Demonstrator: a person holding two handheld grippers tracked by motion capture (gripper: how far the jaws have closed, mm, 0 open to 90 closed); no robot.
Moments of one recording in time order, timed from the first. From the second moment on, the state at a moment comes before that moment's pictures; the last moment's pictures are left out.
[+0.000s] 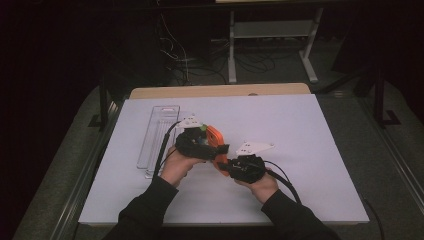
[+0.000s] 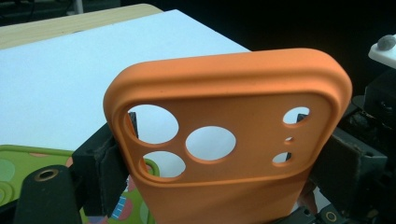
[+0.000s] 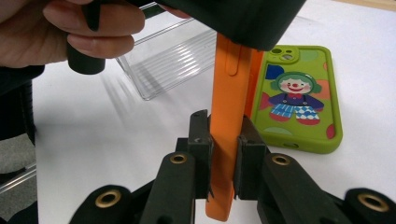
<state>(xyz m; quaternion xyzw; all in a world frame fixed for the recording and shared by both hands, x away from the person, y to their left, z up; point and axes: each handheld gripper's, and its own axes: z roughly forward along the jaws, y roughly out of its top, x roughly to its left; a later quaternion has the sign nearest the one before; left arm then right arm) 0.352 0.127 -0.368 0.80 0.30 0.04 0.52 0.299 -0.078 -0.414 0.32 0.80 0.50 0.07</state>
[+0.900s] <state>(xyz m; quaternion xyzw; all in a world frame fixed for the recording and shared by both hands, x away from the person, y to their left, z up) 0.385 0.153 -0.319 0.81 0.34 0.09 0.47 0.300 -0.152 -0.424 0.35 0.83 0.43 0.12</state>
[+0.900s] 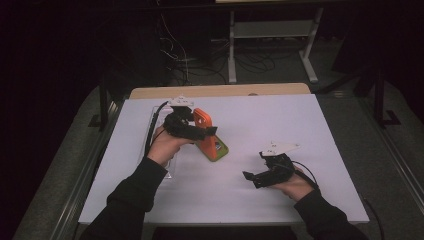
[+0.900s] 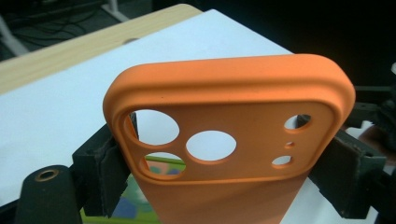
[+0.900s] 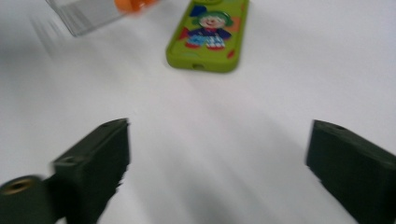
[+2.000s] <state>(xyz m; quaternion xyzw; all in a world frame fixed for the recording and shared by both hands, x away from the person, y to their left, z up) 0.434 0.234 -0.276 0.78 0.45 0.20 0.38 0.285 -0.183 -0.441 0.35 0.83 0.40 0.12</state>
